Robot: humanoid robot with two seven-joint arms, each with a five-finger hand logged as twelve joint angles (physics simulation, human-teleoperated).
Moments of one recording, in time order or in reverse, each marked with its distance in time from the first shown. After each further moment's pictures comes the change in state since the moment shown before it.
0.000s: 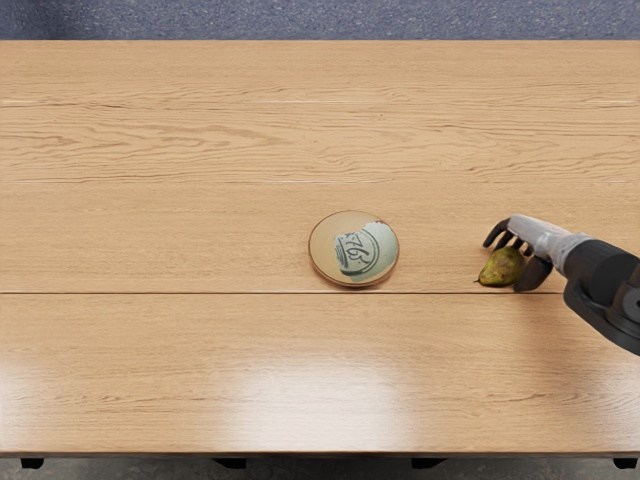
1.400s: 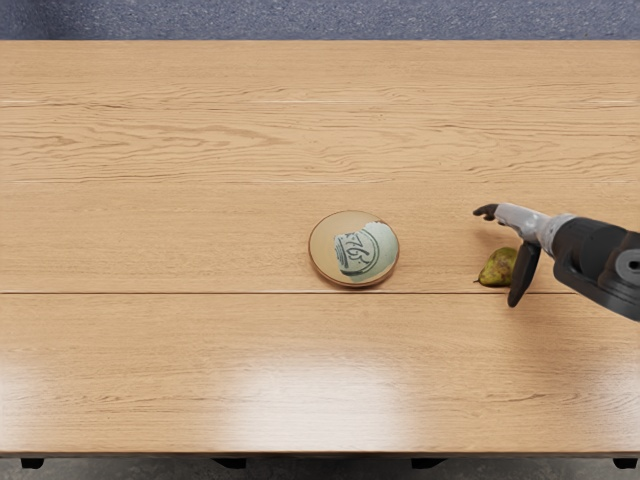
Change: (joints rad) left arm -0.003 0.000 -0.001 0.000 -0.001 0.000 0.000; right arm 0.102 0.038 -0.017 -0.048 0.145 0.079 0.000
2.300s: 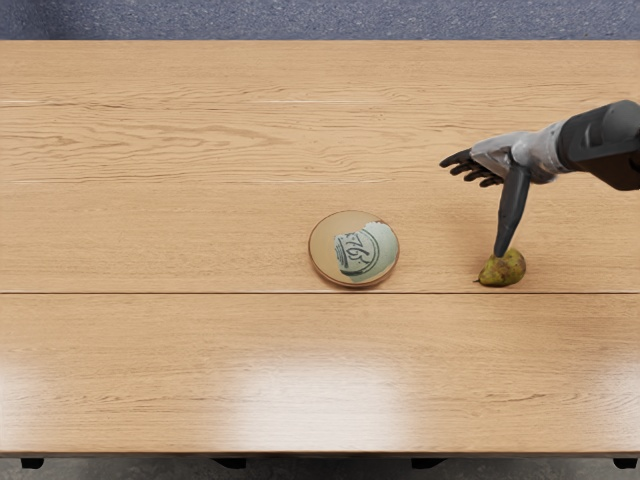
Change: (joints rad) left arm 0.000 0.000 0.000 0.000 0.000 0.000 0.000; right arm 0.306 0.046 0.059 -0.234 0.467 0.500 0.000
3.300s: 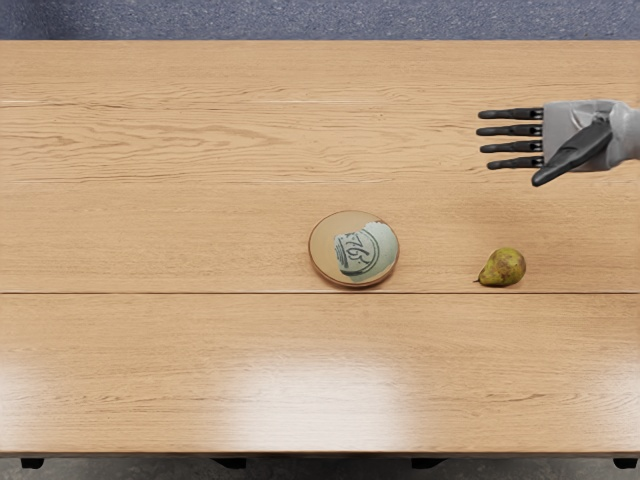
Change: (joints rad) left arm 0.005 0.000 0.000 0.000 0.000 0.000 0.000; right arm -0.223 -0.124 0.240 -0.337 0.805 0.249 0.000
